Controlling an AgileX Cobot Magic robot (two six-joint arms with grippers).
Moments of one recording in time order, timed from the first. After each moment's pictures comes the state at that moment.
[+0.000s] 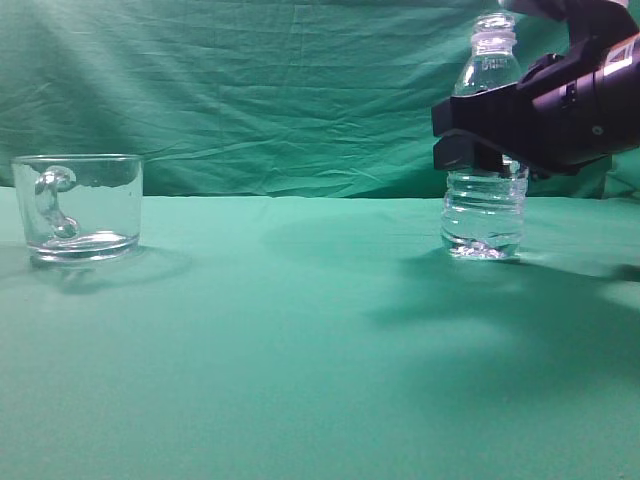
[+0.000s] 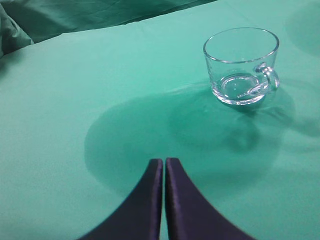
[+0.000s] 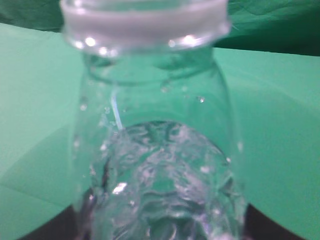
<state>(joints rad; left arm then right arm) -0.04 -0.01 0.02 -0.05 0.35 0.23 0.38 1.92 -0.61 -0.04 -0.96 0.12</state>
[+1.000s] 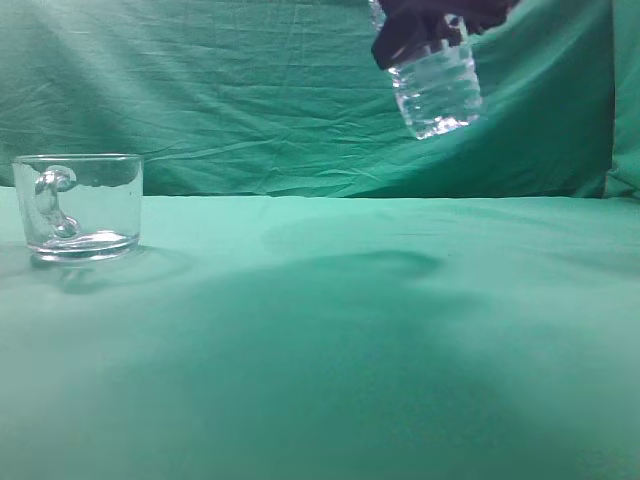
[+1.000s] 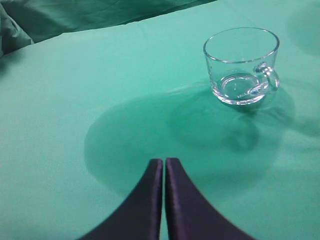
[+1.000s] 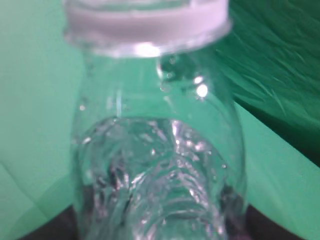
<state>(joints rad) -0.04 -0.01 0.02 -0.05 0.35 0.23 0.47 1.68 -1.02 -0.44 -0.16 0.12</state>
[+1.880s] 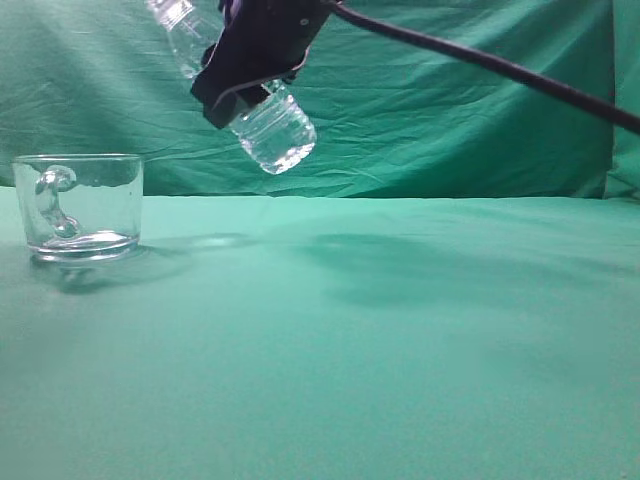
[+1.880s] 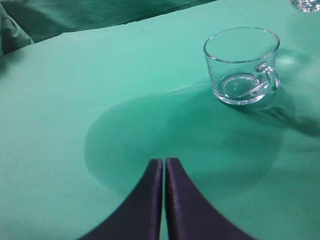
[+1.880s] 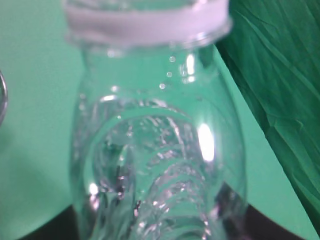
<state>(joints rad) -0.04 -0.01 0.02 -0.05 0.35 0.23 0.70 2.11 -1.58 -0.70 0.13 0.08</state>
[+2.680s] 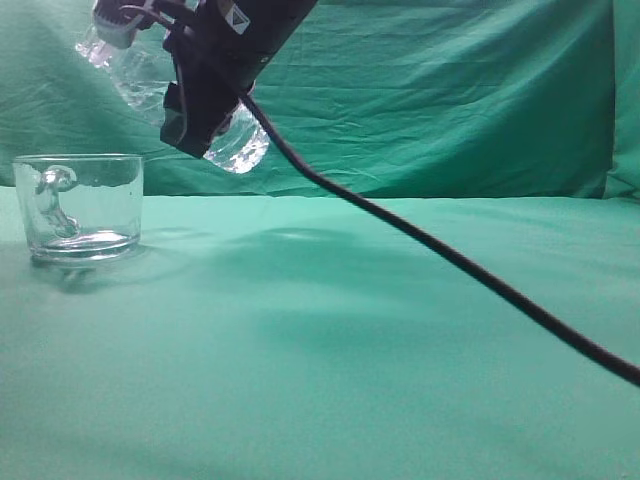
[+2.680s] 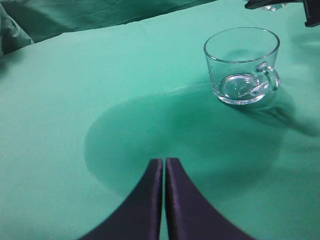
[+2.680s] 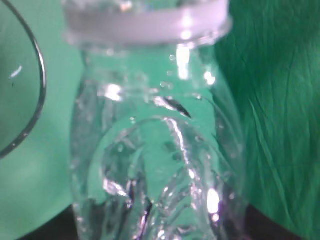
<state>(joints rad) -0.04 -0.01 0.02 -0.05 0.35 0.23 0.73 2.22 -1.70 -1.14 0.03 0.08</state>
